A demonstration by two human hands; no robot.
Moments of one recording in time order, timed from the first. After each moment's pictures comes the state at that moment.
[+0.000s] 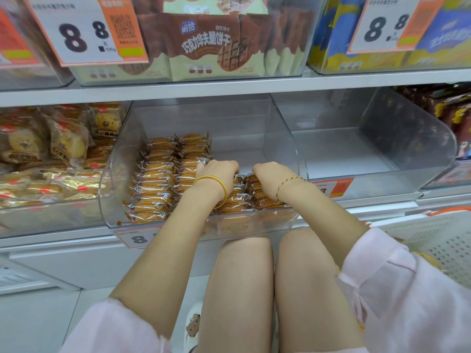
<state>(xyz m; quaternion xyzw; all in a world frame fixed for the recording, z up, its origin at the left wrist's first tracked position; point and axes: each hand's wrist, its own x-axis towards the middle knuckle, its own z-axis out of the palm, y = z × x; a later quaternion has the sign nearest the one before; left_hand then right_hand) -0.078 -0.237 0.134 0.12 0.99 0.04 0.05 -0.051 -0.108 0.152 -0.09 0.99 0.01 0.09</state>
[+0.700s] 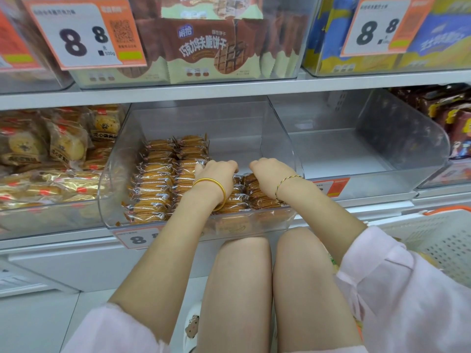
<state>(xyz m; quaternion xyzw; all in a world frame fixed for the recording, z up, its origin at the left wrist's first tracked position) -0.071 -0.234 0.136 0.12 0.99 0.06 0.02 -0.050 -0.107 0.158 -0.10 0.99 0.01 0.07</state>
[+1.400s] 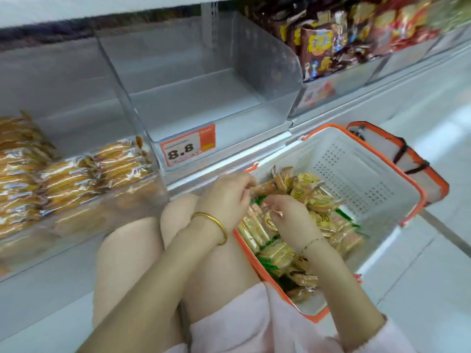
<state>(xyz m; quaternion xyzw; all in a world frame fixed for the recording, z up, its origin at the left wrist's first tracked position) 0.053 -0.054 0.084 0.40 0.86 0.31 0.09 0.152 0.076 0.047 0.23 0.93 -0.29 0.04</state>
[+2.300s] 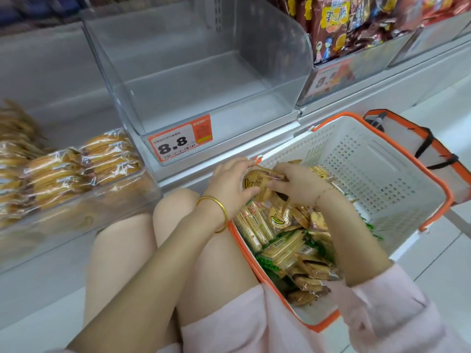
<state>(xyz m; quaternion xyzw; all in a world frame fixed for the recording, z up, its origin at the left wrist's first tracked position) 0.029 -0.022 0.047 0.34 0.87 0.32 0.15 0.099 0.137 0.064 0.16 0.93 -0.29 0.14</state>
